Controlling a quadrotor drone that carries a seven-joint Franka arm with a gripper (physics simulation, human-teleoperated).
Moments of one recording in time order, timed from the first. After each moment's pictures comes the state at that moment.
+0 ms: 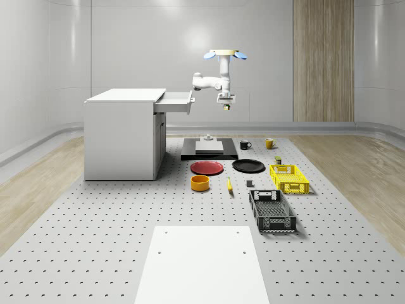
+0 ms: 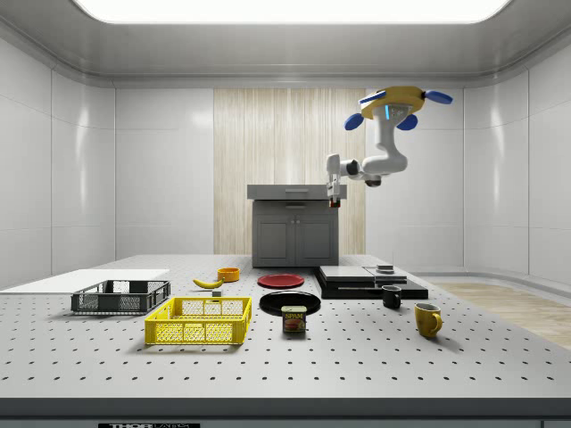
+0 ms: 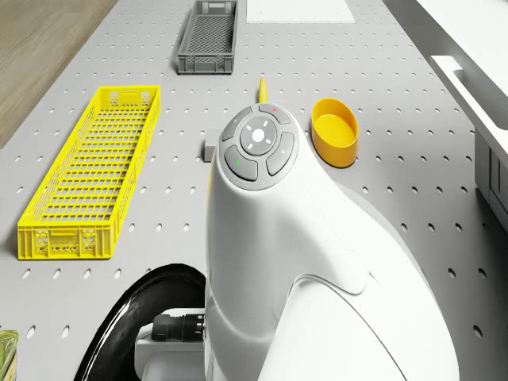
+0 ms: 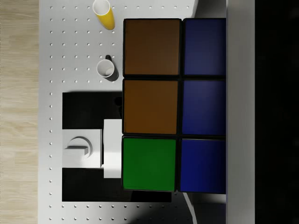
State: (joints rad) arm -1.16 -1.60 1.52 -2.88 -1.61 1.61 1.68
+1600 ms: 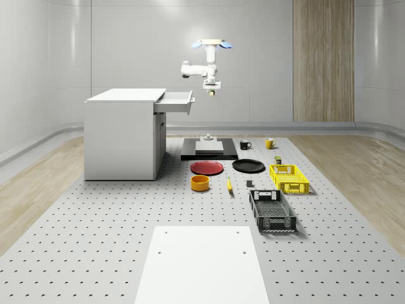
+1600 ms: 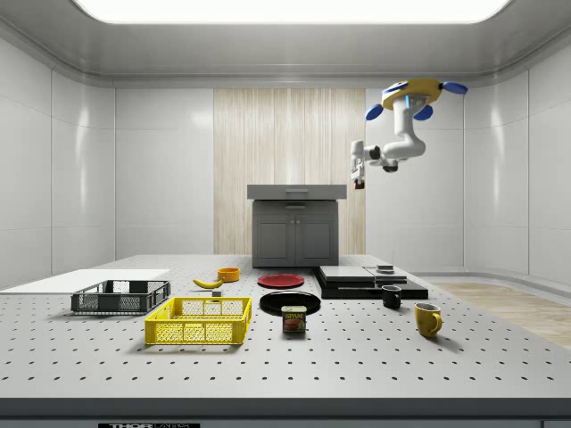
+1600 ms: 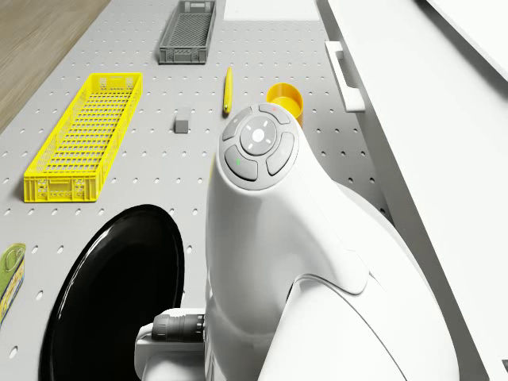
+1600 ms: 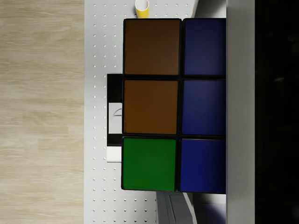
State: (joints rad) arm -1.16 -1.61 1.52 -2.88 -1.61 1.62 1.68
